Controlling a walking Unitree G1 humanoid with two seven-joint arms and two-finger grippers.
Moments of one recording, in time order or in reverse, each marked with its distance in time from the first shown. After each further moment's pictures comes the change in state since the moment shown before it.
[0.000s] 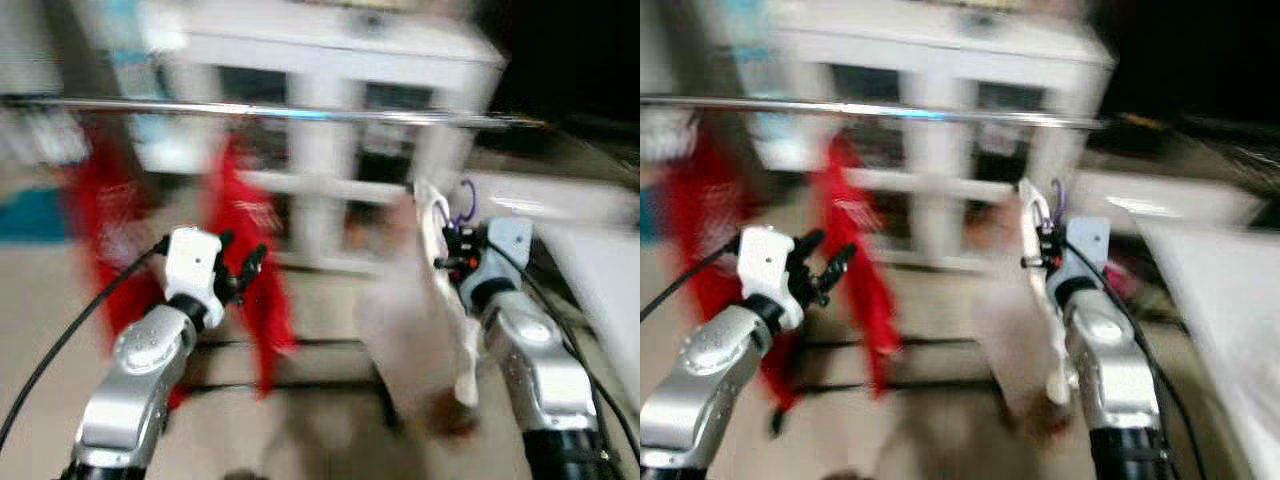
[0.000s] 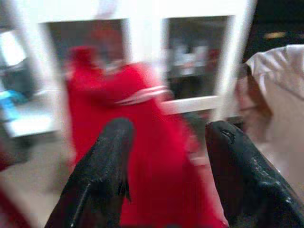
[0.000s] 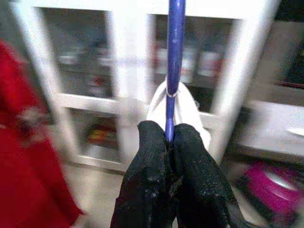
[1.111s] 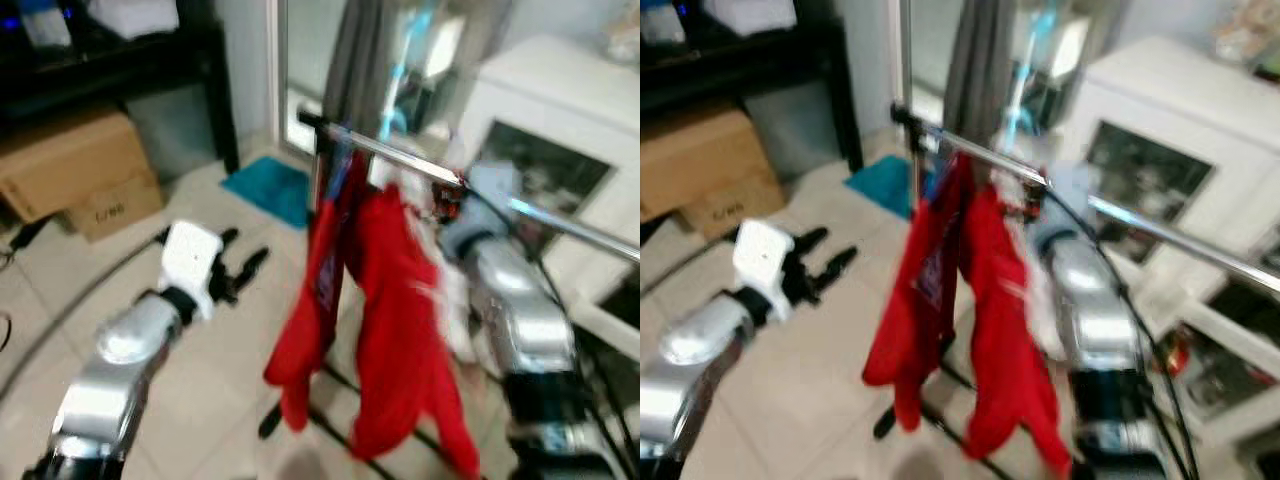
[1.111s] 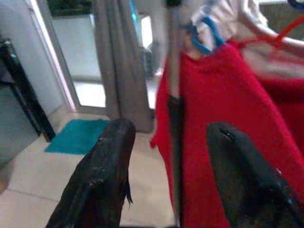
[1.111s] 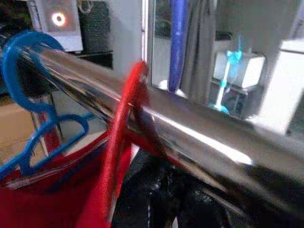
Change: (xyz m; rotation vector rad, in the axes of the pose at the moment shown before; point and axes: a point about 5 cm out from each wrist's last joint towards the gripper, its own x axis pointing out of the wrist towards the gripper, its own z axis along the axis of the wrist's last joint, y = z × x) left arm 0.004 0.002 0.013 0.072 0.002 -0.130; right arm 0.033 0.018 0.051 -0.019 -0.145 0.066
